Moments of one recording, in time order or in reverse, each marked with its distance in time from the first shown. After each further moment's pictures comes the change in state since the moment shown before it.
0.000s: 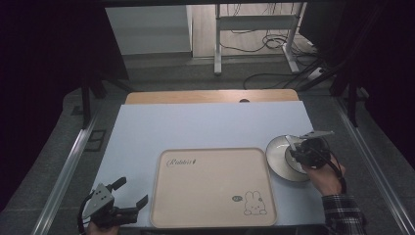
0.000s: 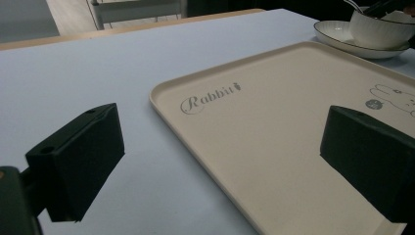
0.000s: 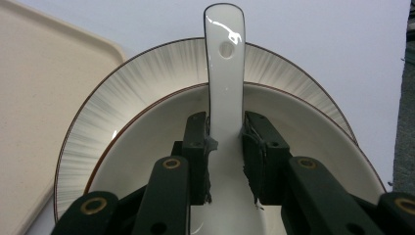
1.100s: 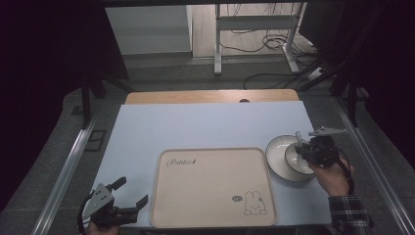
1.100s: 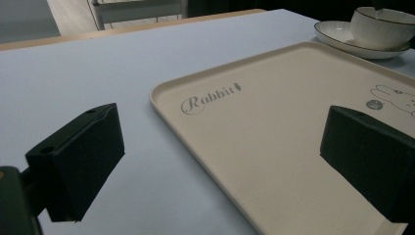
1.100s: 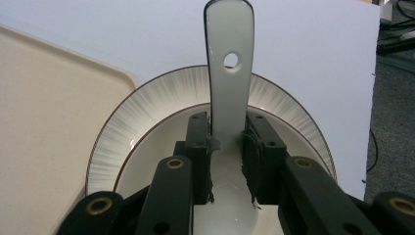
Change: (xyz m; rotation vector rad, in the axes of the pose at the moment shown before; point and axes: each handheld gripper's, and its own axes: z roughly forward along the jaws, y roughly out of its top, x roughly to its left) left arm 0.000 0.000 0.000 -0.002 0.003 0.000; right arm -0.006 0.006 -0.030 -0.073 0.013 0.042
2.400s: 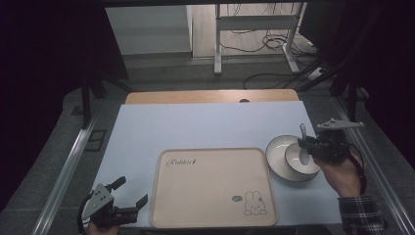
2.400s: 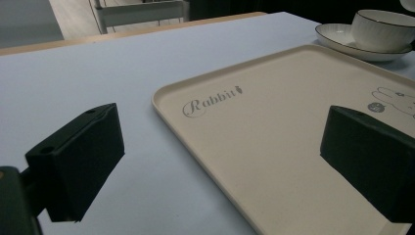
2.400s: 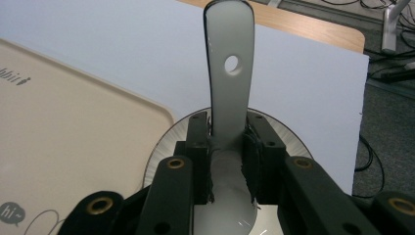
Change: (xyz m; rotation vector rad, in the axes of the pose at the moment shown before) left arm -0.001 0.001 -0.001 -0.009 0.008 0.003; right arm 0.015 0.029 -0.053 -0.077 0.046 -0.021
